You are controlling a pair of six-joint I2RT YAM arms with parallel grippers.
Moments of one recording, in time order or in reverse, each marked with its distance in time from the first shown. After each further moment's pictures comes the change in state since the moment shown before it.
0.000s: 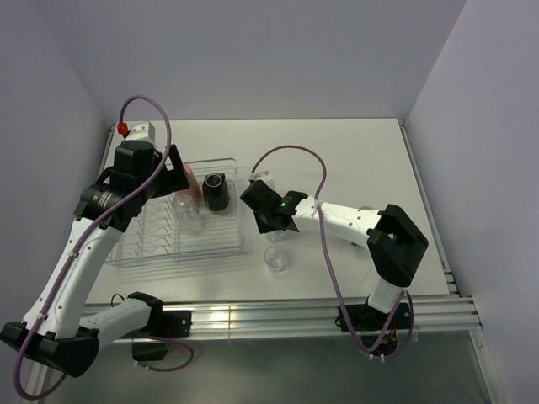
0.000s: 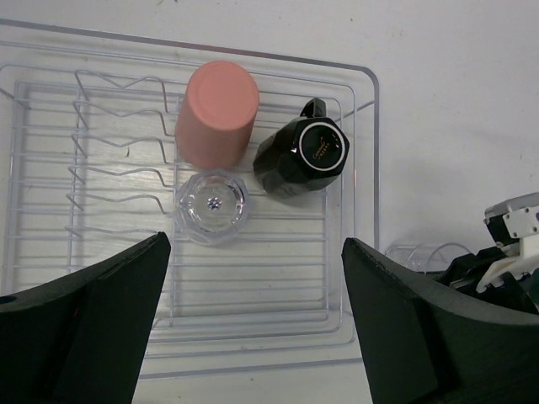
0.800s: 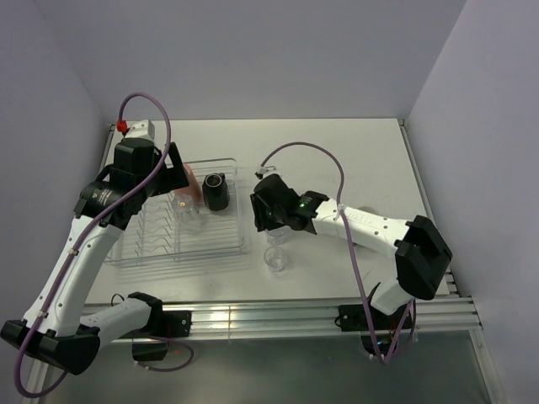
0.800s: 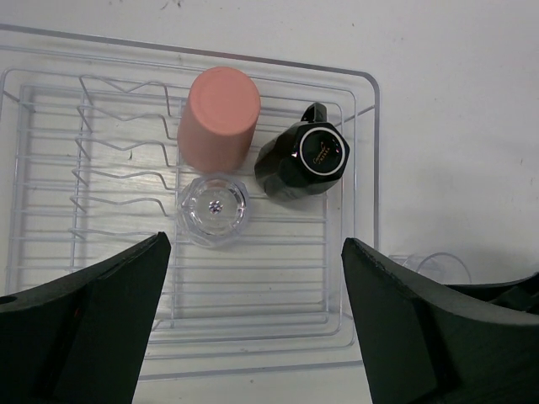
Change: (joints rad) left arm 0.000 0.015 0.022 -0.008 -0.006 0.000; right arm -0.048 -0.182 -0.069 0.078 -0.147 0.004
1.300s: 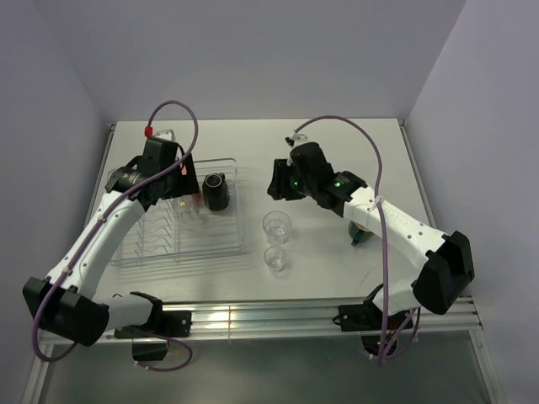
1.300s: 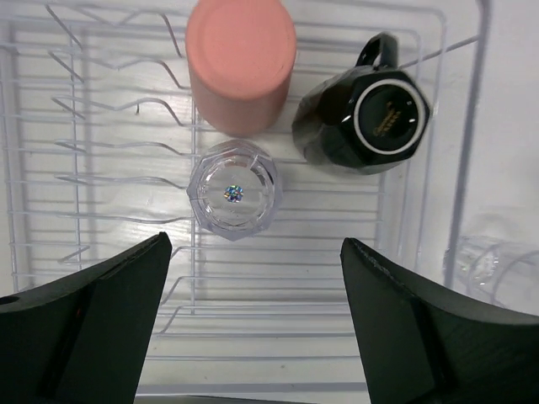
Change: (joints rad) left arm 0.000 0.209 -0.071 -0.003 -0.006 0.030; right arm -0.261 -0.126 0.071 0.018 -0.183 -0.021
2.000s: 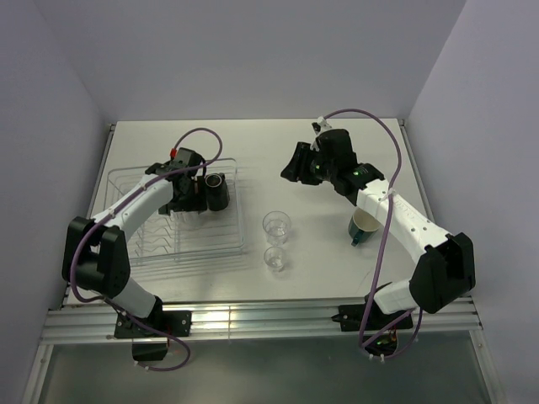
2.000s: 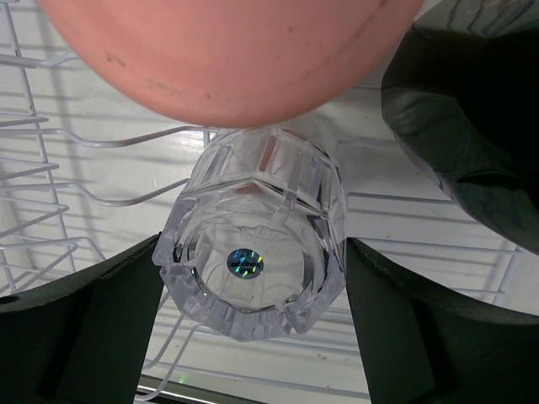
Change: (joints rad) left arm 0.008 0.277 -0.098 0.046 -0.048 0.019; right arm -0.183 0.000 -0.036 0.099 -0.188 0.045
